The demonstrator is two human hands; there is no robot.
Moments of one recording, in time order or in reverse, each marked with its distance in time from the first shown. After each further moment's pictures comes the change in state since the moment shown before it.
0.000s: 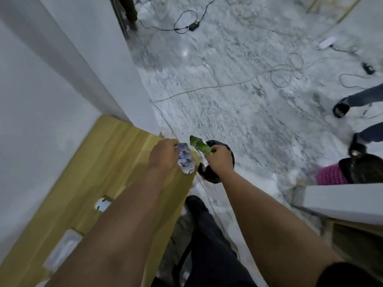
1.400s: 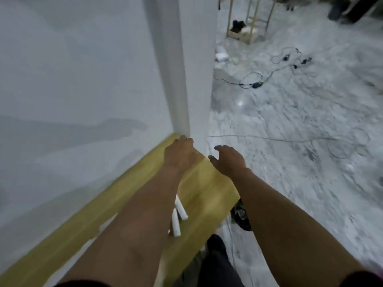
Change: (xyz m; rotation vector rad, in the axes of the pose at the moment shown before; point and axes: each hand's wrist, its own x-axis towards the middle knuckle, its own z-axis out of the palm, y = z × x) left_hand -0.075 -0.028 -0.150 0.235 0.267 -0.164; right_hand -0.052 -0.171 0.005 -0.644 -0.160 -0.644
